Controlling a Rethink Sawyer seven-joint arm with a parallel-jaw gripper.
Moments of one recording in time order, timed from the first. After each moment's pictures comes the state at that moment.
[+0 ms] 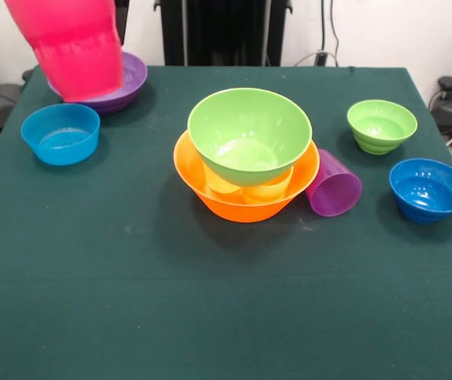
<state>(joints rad) -0.48 -0.81 0.38 1.23 -0.54 1.06 0.94</state>
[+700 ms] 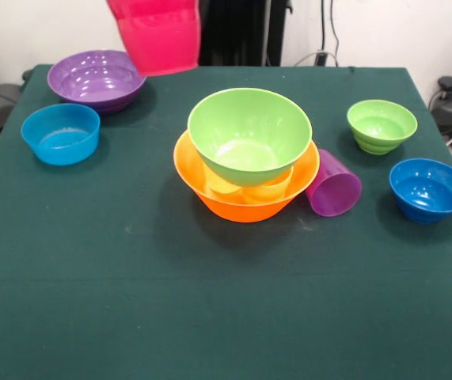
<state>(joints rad) -0.34 -0.84 0.29 1.25 -0.51 1.06 1.20</state>
